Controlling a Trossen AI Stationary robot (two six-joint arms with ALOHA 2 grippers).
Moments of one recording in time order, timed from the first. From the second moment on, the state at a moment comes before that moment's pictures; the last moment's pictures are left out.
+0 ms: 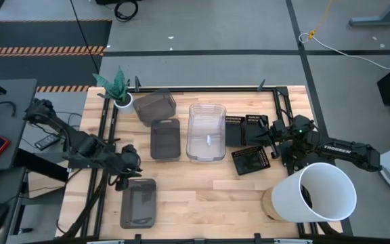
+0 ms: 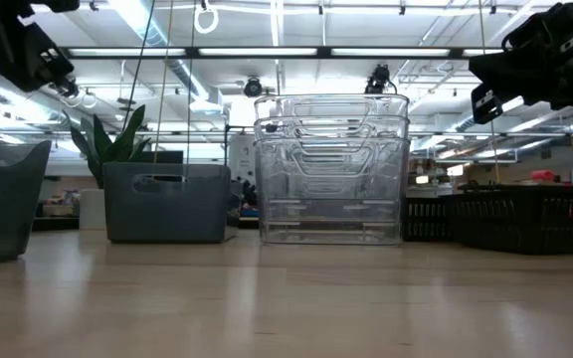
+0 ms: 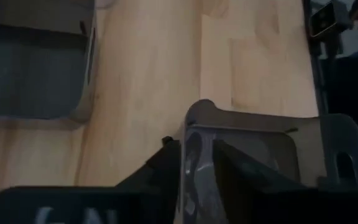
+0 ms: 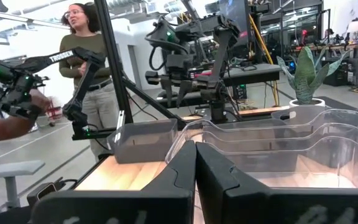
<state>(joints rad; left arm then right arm) -0.59 0.87 0.69 -0.69 -0.21 -0.65 -0.39 0.20 0.01 0.34 -0.57 0.21</state>
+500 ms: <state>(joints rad) -0.59 1.06 0.71 -0.78 -0.05 -0.75 -0.39 0.20 0.01 0.34 -0.57 0.21</state>
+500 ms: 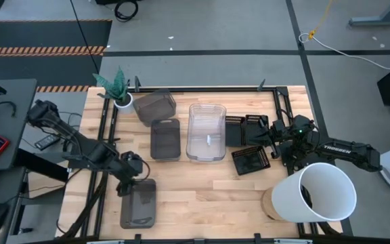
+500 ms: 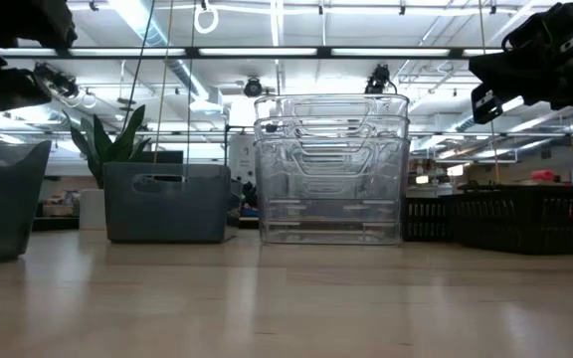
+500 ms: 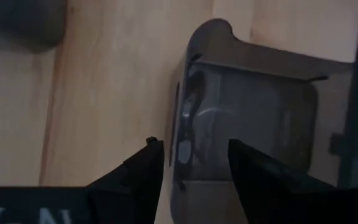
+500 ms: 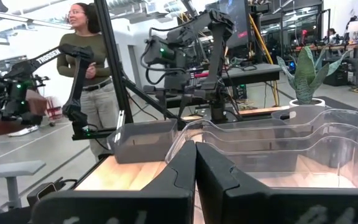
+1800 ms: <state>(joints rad) -0.64 1.59 0.91 -0.94 -0.13 -0.67 -0.39 0.20 0.01 0.34 -0.57 0.21</state>
